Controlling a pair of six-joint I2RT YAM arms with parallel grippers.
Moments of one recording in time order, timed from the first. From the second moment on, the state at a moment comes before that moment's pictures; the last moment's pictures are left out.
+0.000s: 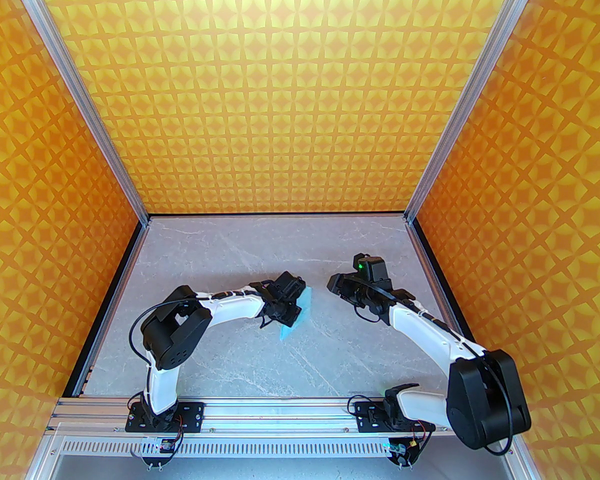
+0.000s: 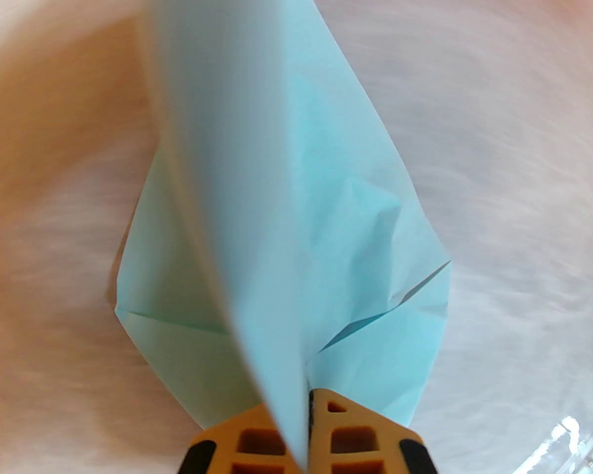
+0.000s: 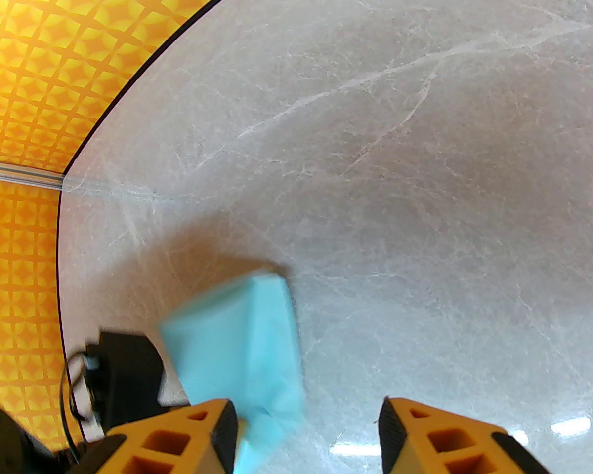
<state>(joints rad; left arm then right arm) -0.81 1.96 1.26 -0.43 0.02 -0.30 0.22 1.28 0.75 -0.27 -0.23 0.66</state>
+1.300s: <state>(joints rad) -0.78 2.12 1.53 -0.63 -0.12 -0.33 0.22 1.27 0.71 -0.28 -0.23 0.64</state>
